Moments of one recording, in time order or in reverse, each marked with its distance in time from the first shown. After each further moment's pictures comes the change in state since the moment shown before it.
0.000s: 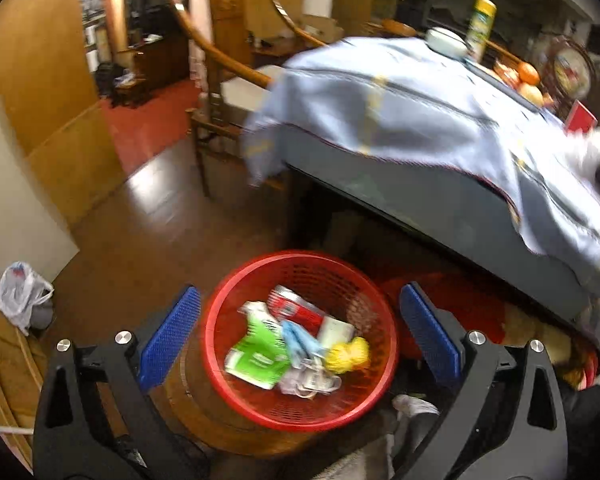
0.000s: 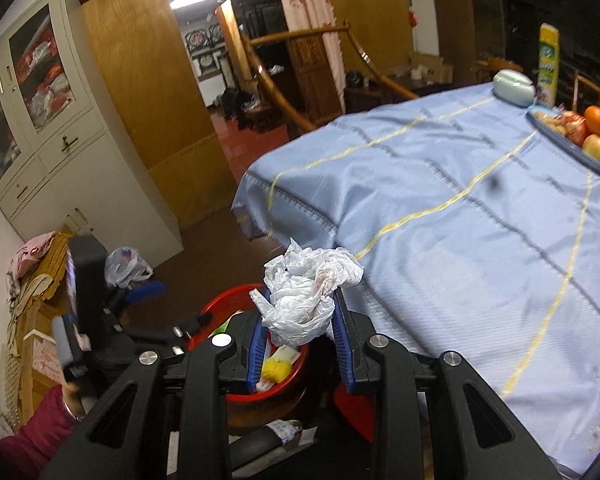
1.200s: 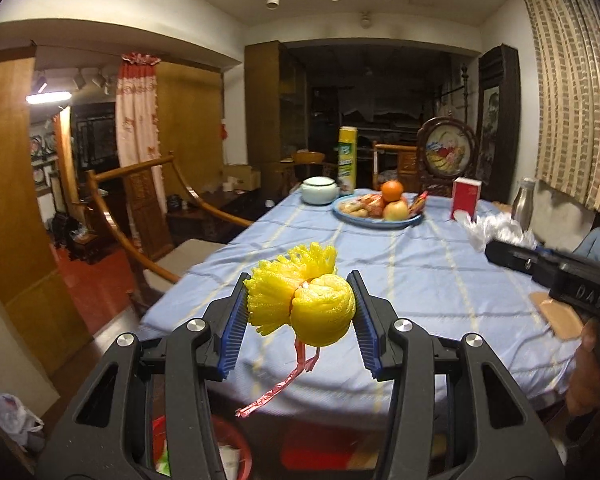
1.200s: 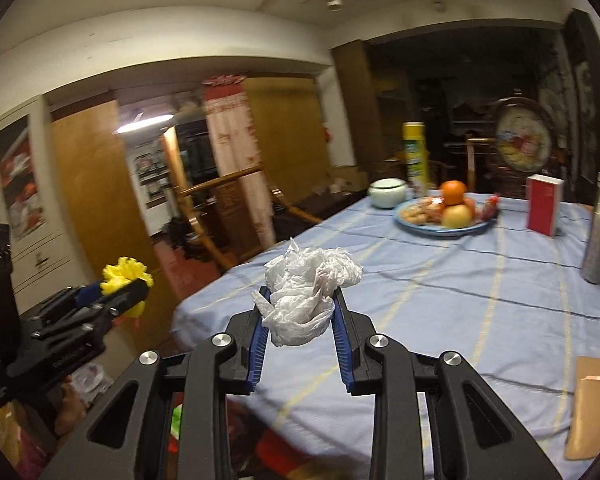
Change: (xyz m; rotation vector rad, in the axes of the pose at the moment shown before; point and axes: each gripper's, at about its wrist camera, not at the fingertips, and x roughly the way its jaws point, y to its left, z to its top) left arm -0.187 -0.211 0.056 0.251 -0.511 -0.160; right arm -0.217 -0.092 -0.043 0.120 -0.506 -0.183
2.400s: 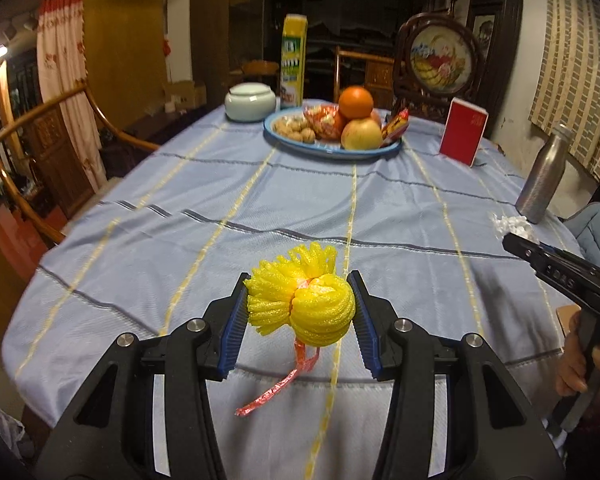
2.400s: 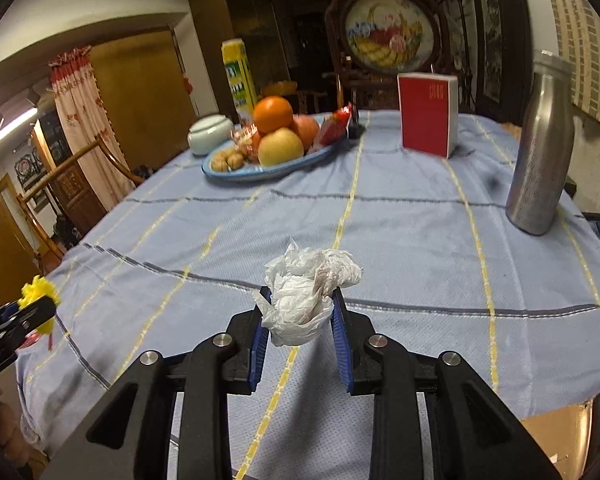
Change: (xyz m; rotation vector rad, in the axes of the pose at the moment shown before) left arm 0.254 -0.105 0.029 0.016 0.324 -0.158; right arm 0.130 -0.271 -0.002 0.253 0.178 -0.430
